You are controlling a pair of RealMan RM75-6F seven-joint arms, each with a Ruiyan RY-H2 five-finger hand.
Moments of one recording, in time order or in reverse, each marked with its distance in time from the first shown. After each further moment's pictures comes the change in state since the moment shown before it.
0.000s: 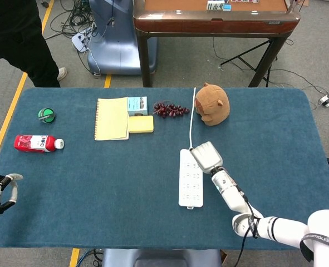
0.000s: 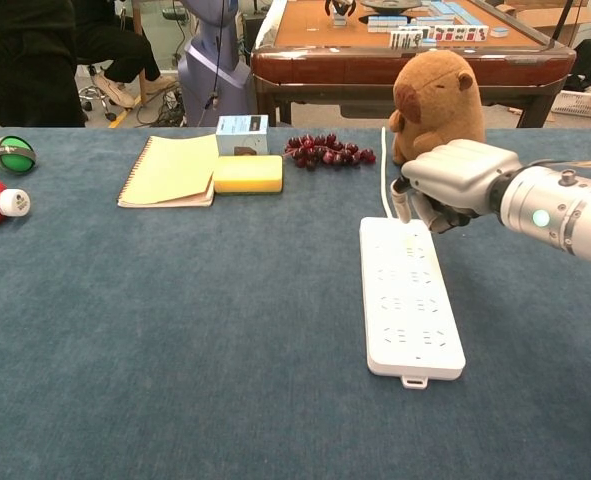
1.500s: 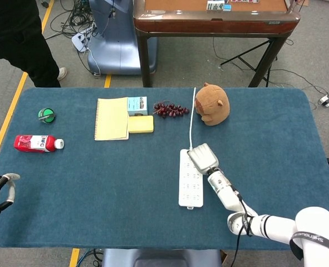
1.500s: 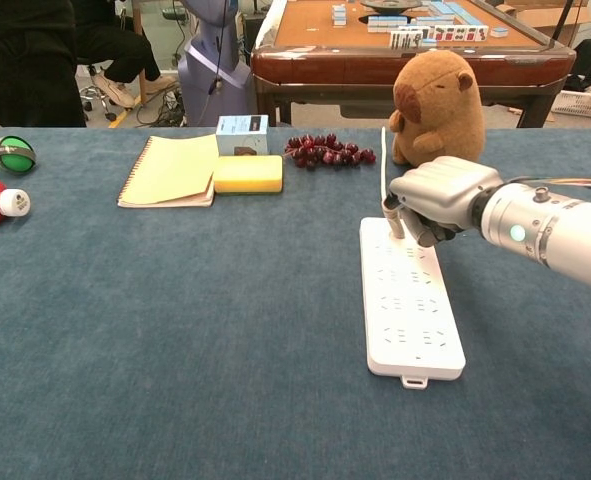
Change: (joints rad) left arm 0.006 0.008 -0.006 -0.003 -0.007 0.006 -0.014; right arm 0.047 -0.053 -0.050 0.075 0.033 -0.008 0.036
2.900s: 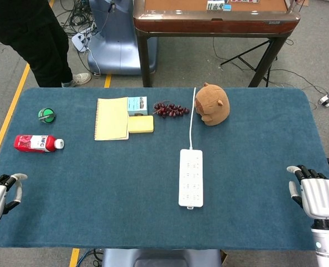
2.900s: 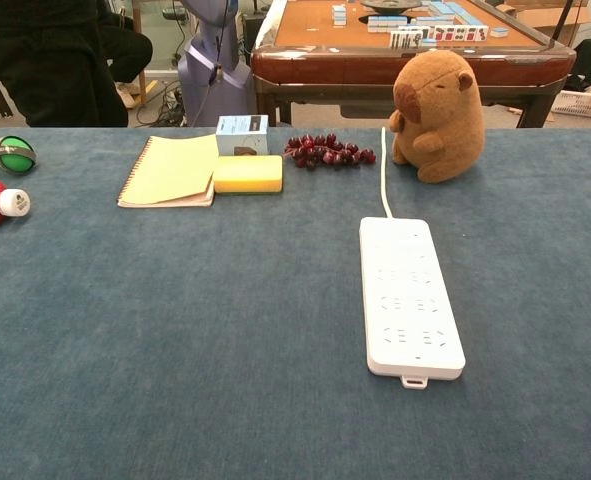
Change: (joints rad) left arm -0.007 -0.042 0.002 0.015 0.039 0.037 0.062; right arm -0.669 0.465 -0.180 -0.311 -0.413 0.788 0.423
